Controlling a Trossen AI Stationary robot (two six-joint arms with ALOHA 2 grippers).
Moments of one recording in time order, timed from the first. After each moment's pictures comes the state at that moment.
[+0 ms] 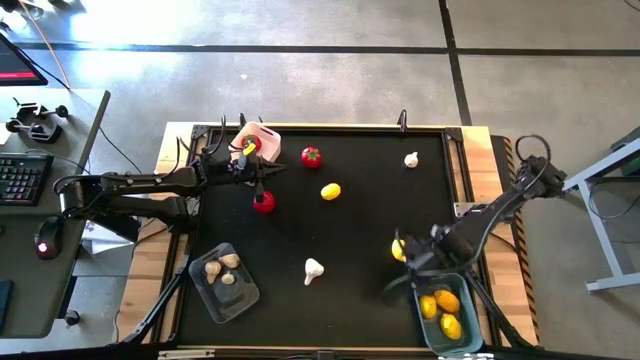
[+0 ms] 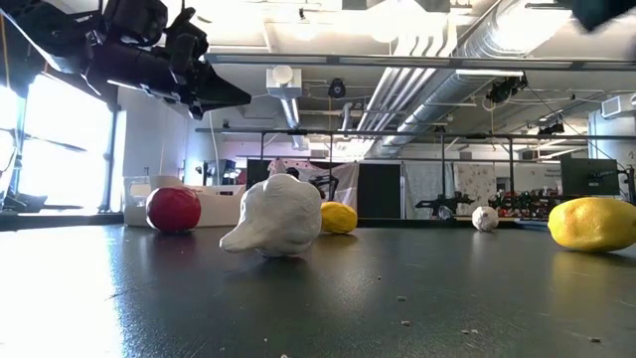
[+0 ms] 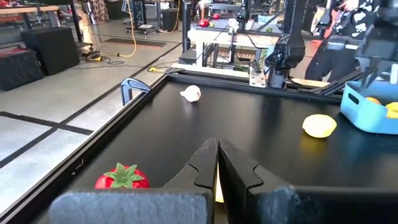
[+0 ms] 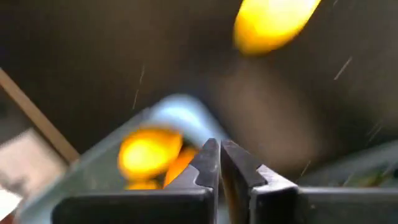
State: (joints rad) left arm 0.43 1.03 0.38 0.47 0.19 0.01; right arm 0.63 1.40 1.10 -1.21 -0.10 1.11
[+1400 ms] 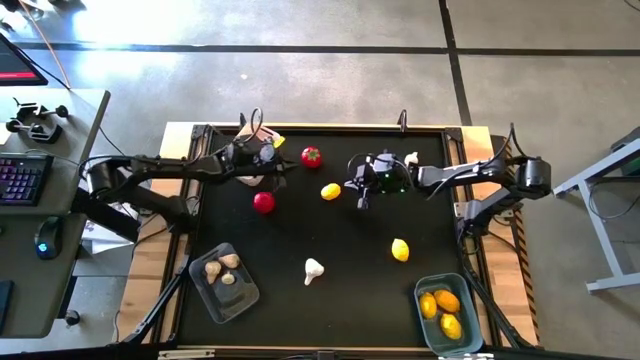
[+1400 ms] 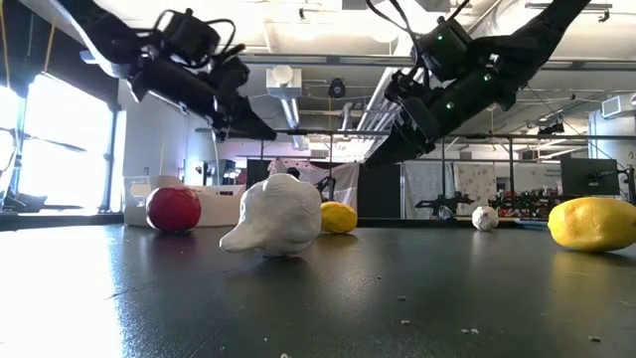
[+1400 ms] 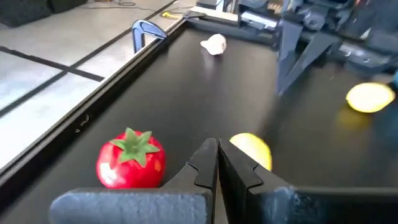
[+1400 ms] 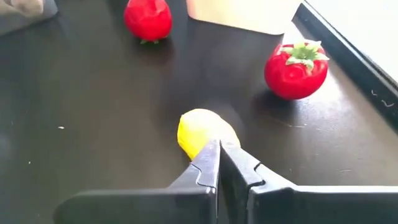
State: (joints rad) left arm 0.45 1.33 0.58 0.35 0.14 0.00; right arm -0.28 1.49 0.66 0.27 -0.05 -0.08
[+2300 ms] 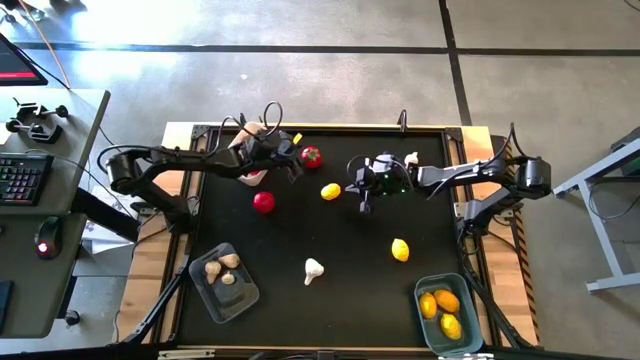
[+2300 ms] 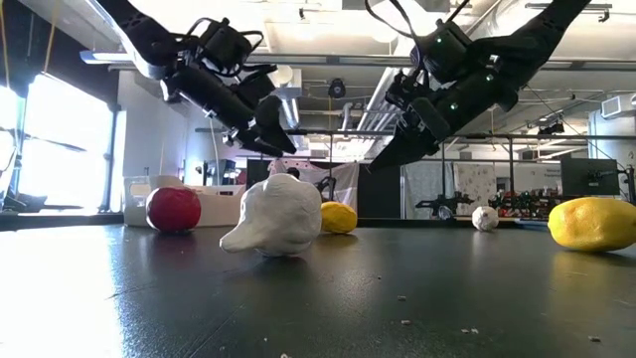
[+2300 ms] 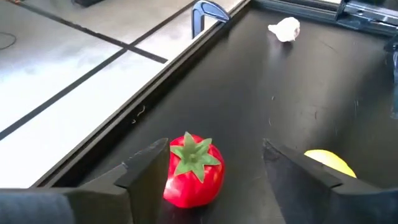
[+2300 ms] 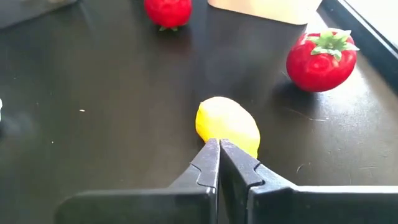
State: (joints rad) left arm 0.44 1.51 0.76 0.25 -0.11 -0.02; right arm -0.27 1.49 0.66 0.23 -0.12 -0.10
